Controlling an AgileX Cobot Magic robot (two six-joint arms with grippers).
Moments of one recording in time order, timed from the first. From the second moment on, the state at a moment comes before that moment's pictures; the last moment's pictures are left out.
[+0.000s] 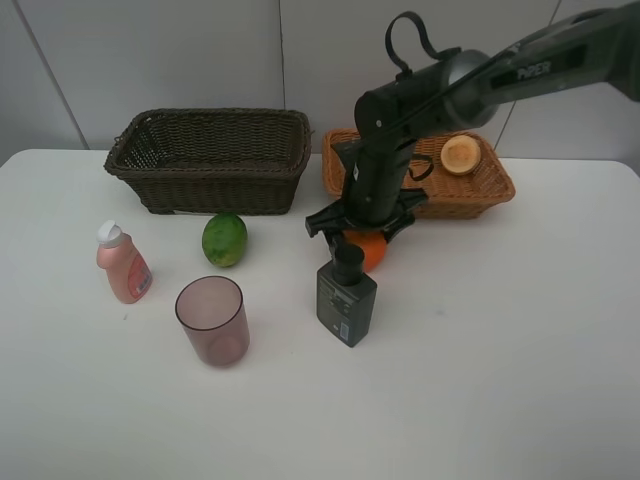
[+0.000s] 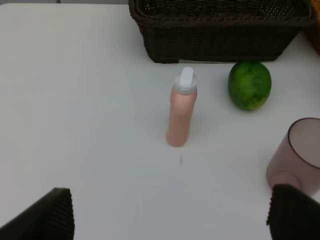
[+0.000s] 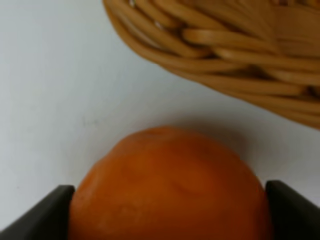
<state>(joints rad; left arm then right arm) -0.01 -0.01 -0.51 -0.02 1.05 -0.05 0.58 2.19 -1.51 -0.19 0.79 0.35</state>
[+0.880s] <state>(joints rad) -0.01 -0.01 -0.51 -0.02 1.05 -0.05 0.58 2.19 -1.51 -0.18 0.79 0.35</state>
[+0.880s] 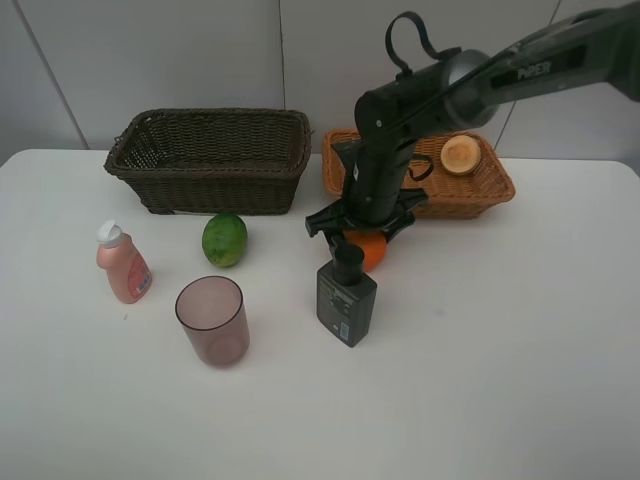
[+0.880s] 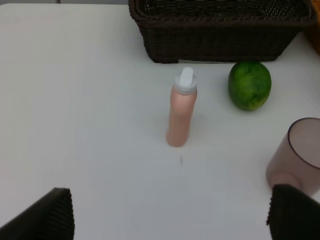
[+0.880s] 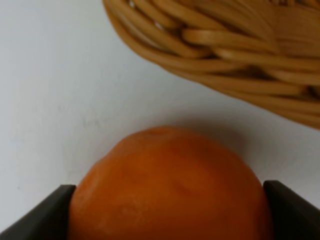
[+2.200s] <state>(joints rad) -0.01 -0.01 -0.51 -0.02 1.05 -0.05 0.58 2.09 -1.51 -0.16 0.86 0.35</state>
